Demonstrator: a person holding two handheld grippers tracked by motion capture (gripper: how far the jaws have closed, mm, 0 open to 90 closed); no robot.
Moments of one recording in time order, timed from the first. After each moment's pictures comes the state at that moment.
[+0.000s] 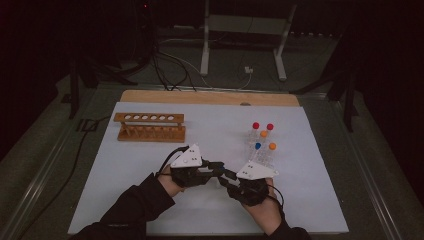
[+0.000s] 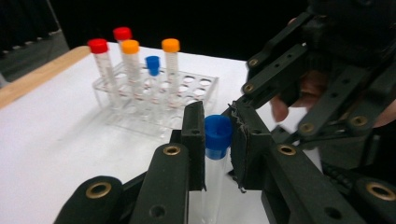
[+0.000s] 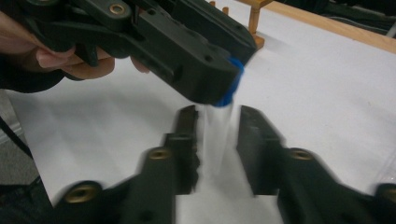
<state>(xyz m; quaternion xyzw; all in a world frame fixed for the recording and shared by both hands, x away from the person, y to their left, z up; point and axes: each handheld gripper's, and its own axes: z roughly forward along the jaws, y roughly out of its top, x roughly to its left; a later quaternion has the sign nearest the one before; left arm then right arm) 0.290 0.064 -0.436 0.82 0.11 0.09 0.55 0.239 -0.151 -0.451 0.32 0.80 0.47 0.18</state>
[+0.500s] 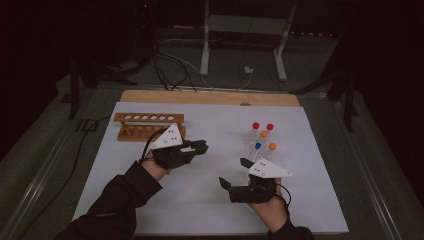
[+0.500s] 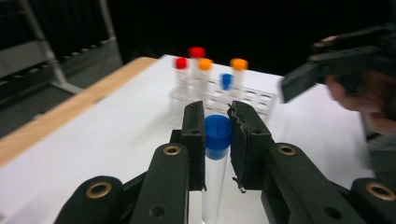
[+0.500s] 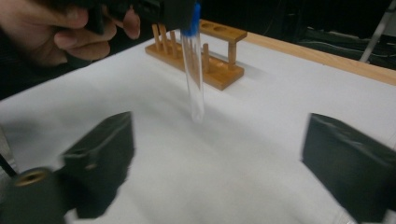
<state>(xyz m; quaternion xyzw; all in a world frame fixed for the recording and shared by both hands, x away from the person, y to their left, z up) 0.321 0.109 -0.409 0.80 0.16 0.15 0.56 0.238 -0.167 -0.442 0.34 0.76 0.52 0.20</state>
